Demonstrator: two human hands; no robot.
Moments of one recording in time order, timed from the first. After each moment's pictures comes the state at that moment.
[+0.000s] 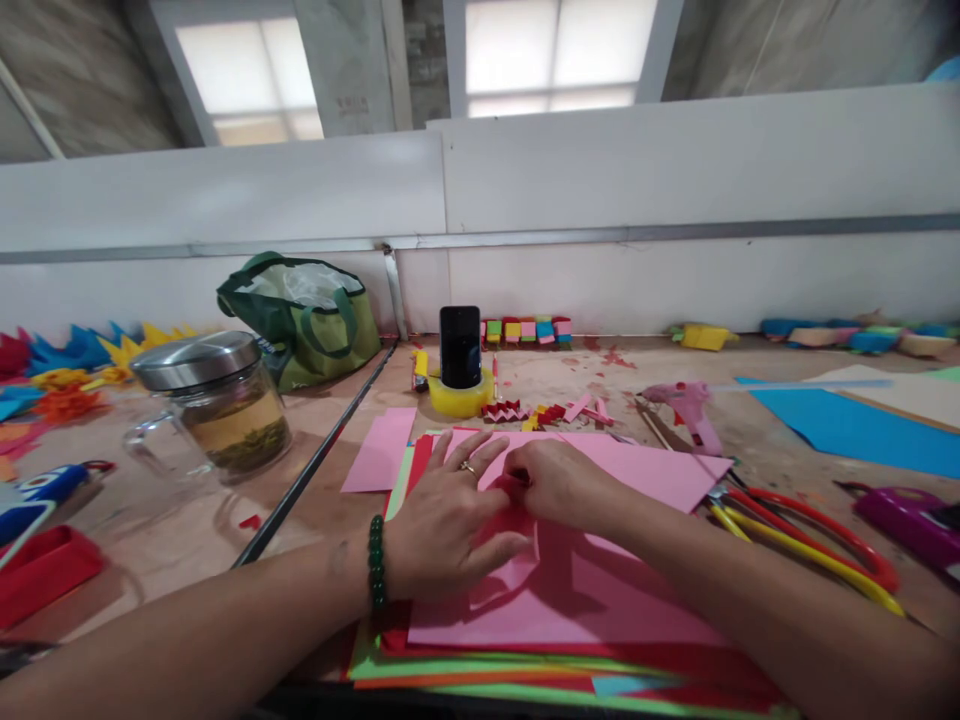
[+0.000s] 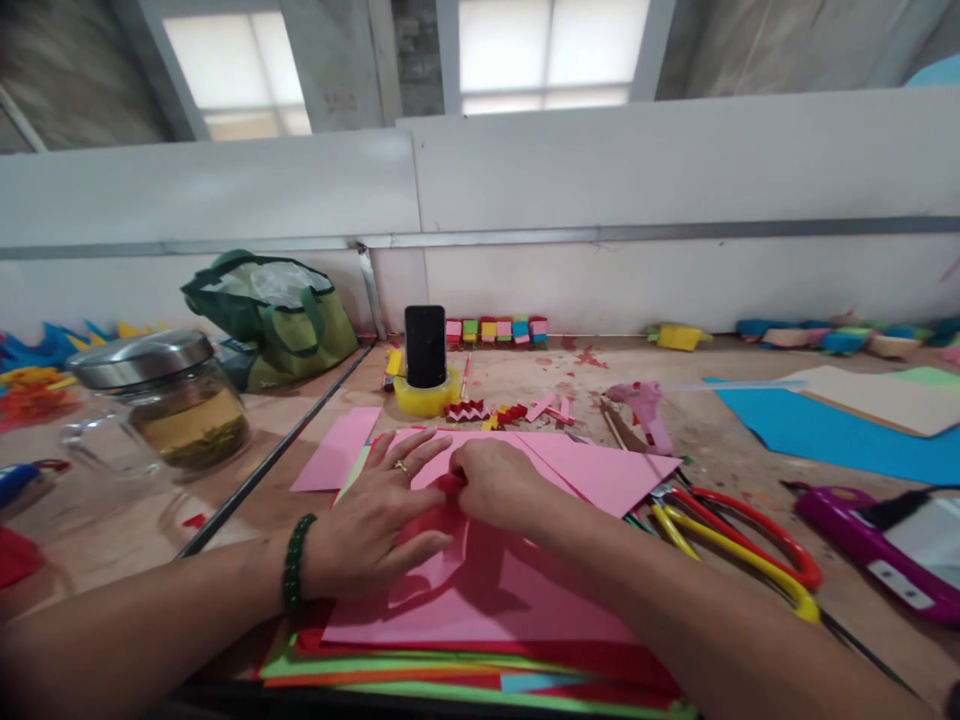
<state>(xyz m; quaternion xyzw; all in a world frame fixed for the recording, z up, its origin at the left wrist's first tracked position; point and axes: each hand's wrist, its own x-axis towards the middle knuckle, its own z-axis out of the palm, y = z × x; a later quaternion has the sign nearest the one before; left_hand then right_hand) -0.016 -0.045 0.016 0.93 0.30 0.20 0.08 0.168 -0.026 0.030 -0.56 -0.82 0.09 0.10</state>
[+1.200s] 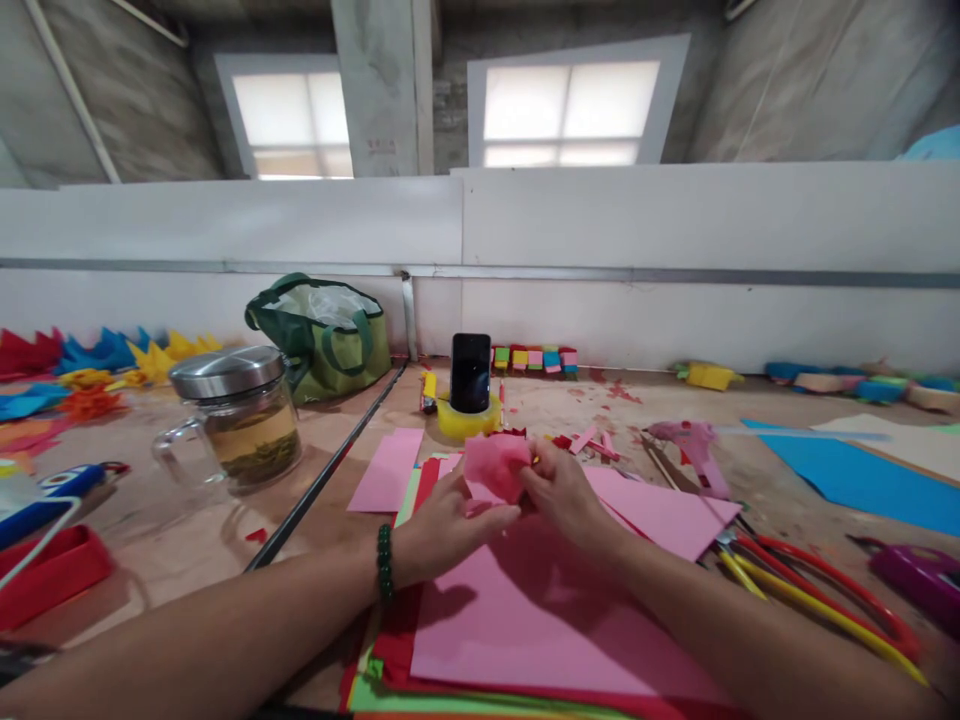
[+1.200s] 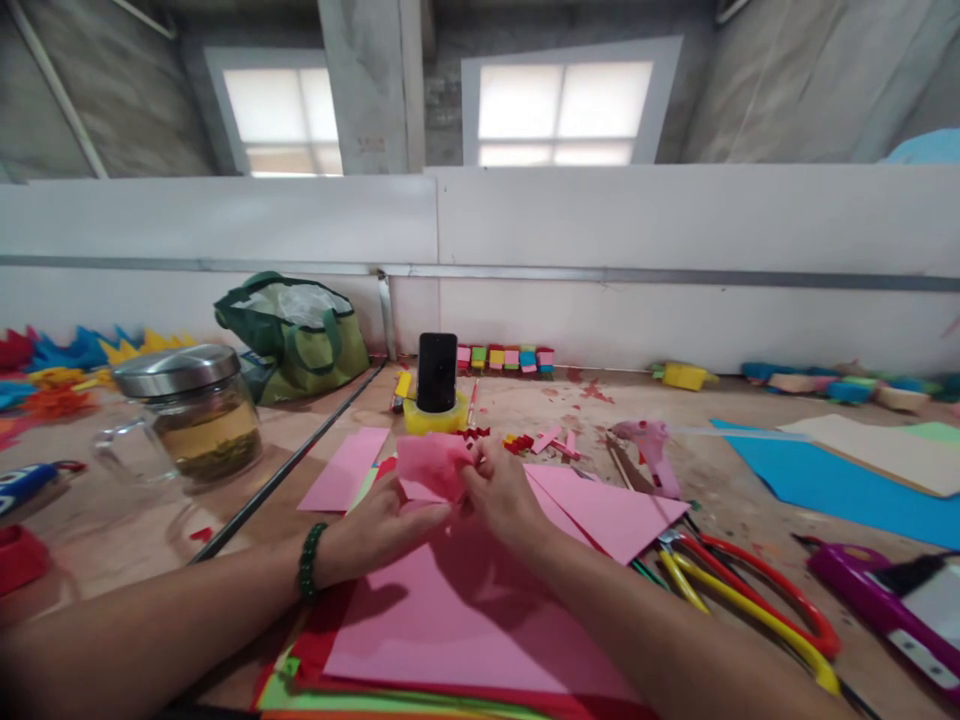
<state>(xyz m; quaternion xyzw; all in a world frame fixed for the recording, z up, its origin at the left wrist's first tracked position) -0.007 -0.023 -0.001 0.72 0.32 0.39 0.48 0.162 -0.009 0.006 -0.51 -0.65 0.35 0.43</state>
